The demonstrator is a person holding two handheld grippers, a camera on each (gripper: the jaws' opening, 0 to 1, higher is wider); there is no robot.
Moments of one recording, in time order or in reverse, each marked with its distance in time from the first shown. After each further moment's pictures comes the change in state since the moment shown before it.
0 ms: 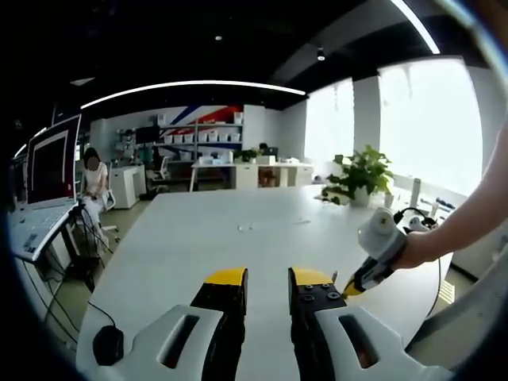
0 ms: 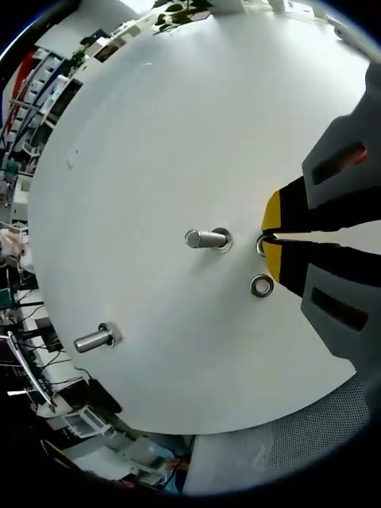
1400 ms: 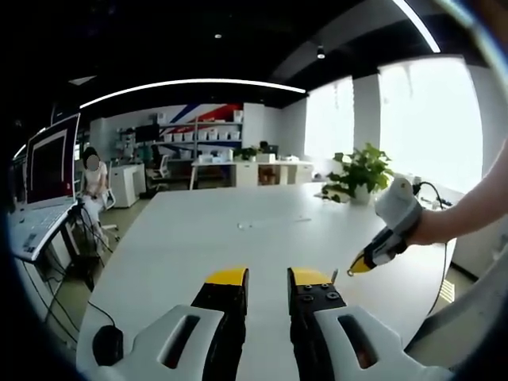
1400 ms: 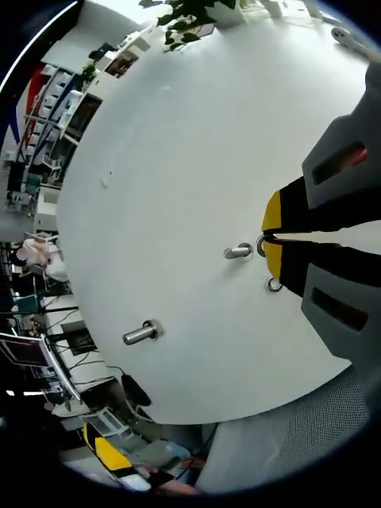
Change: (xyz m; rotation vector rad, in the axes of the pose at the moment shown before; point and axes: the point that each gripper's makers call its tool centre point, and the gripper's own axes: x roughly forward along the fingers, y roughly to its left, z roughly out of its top) left arm 0.002 -0.001 -0.003 0.004 0.012 -0.003; right arm -0.052 -0.013 0.037 0.027 -0.136 -0.031
